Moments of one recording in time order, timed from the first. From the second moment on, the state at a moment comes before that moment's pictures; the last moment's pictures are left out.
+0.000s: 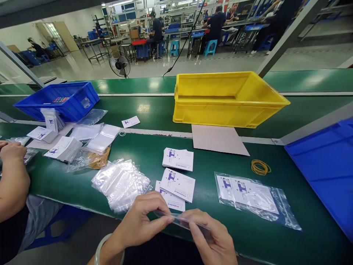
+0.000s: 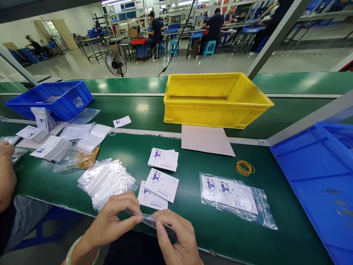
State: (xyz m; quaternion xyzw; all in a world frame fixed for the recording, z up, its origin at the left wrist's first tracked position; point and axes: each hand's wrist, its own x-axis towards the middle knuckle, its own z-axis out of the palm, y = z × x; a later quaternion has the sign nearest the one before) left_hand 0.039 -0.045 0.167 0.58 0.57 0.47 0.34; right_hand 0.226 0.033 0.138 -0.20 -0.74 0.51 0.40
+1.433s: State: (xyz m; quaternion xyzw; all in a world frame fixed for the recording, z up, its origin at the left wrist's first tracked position) left_hand 0.039 0.055 0.088 0.80 0.52 0.17 0.23; right_hand 0.302 0.087 0.073 -0.63 -0.46 0.43 0.46
